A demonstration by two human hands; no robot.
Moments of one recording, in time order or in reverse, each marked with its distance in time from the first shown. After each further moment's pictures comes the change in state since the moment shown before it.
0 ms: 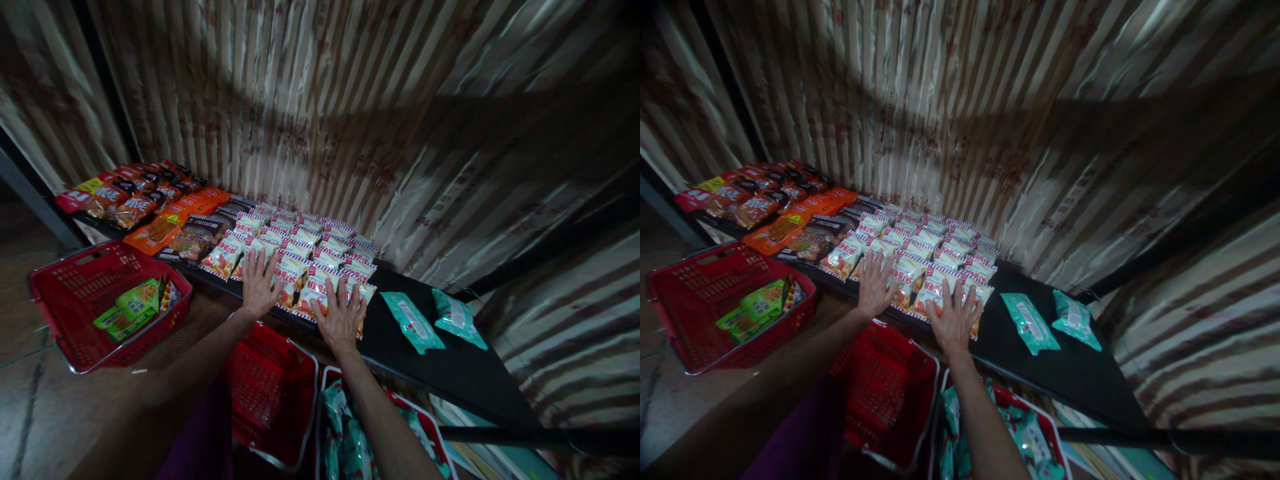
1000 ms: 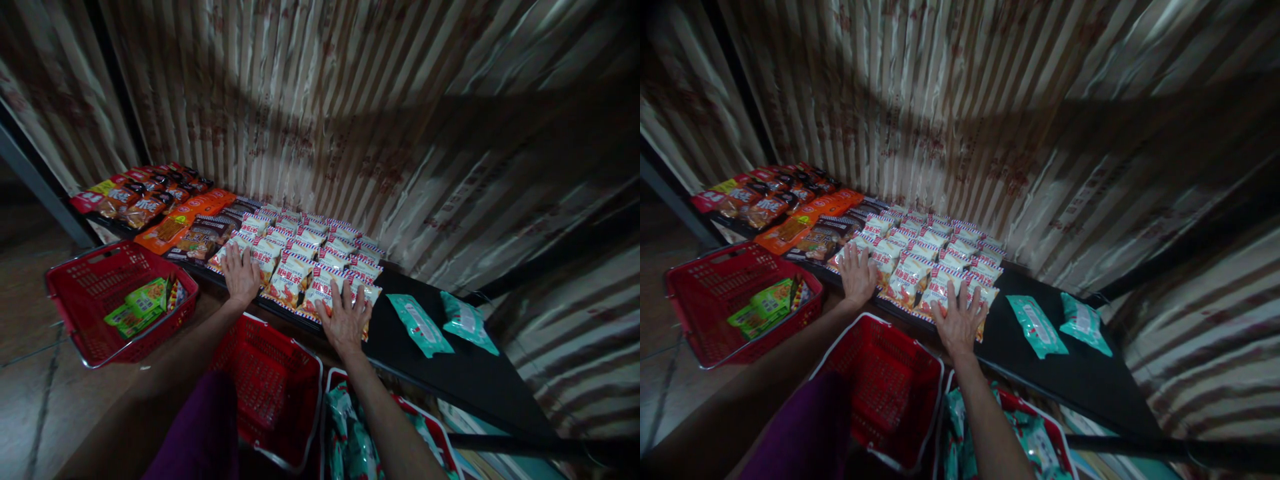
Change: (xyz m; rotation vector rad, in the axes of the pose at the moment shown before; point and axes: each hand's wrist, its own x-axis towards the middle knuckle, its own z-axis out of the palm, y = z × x) left_hand 0.012 -0.042 -0.012 0.037 0.123 -0.297; right_hand 0.002 -0.001 -0.001 -0.005 0.000 -0.006
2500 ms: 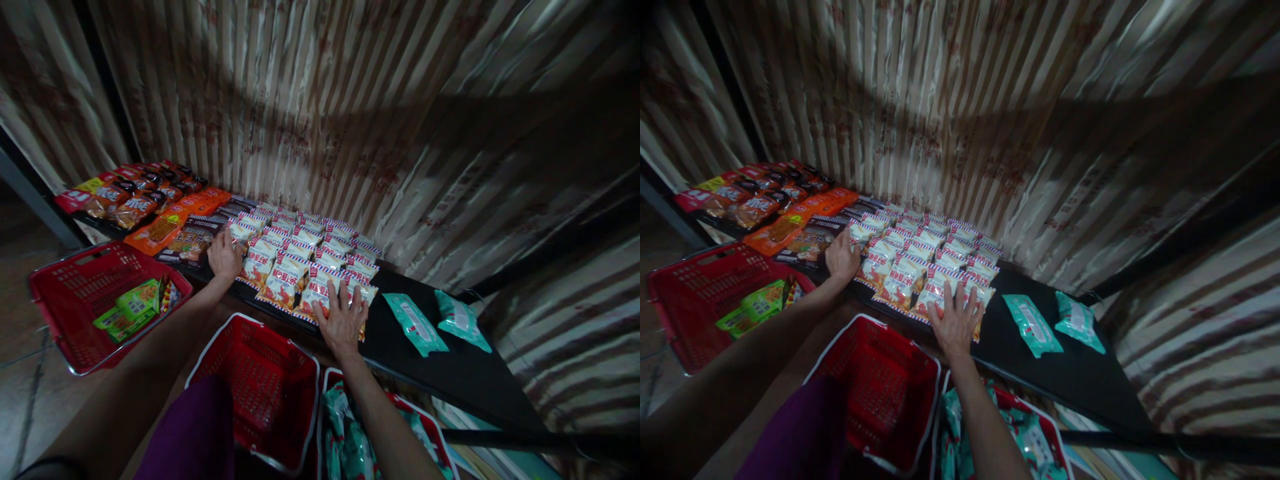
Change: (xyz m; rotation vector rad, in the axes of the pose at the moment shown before) left_hand 0.055 -0.025 0.004 0.148 -0.032 -0.120; right_hand -0.003 0.003 0.004 -0.020 0.052 -0.025
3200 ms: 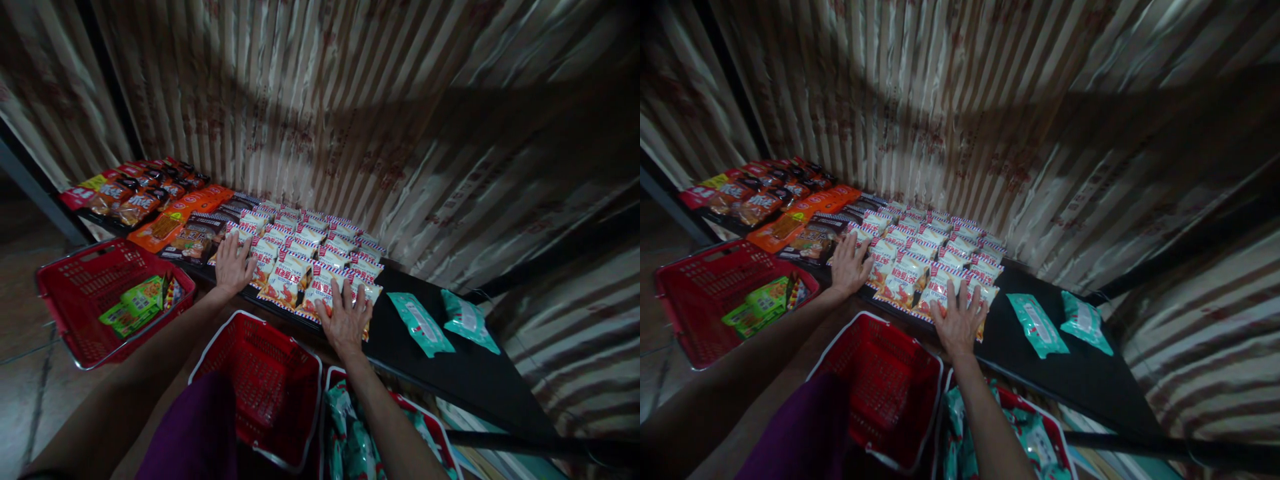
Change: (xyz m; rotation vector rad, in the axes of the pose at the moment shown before) left_hand -0.029 -0.009 -0.009 -0.038 -0.051 0.381; right_hand 0.001 -0.001 -0.003 0.017 0.001 -0.011
